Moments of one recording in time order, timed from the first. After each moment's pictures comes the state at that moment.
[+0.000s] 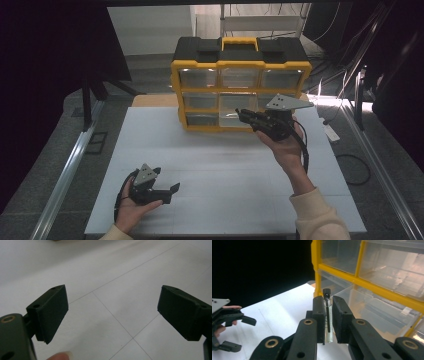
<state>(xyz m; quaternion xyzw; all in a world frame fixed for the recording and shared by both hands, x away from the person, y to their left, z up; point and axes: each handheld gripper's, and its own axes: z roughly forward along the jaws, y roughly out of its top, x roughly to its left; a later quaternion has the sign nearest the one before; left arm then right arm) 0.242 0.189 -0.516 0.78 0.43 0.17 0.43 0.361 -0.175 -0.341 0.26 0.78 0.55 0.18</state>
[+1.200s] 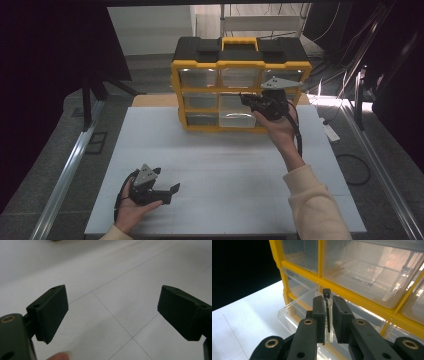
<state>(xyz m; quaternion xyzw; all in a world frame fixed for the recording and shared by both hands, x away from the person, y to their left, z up) 0.241 0.189 -0.516 0.78 0.43 0.17 0.42 0.421 -0.168 -0.343 0.31 0.78 0.51 0.22</state>
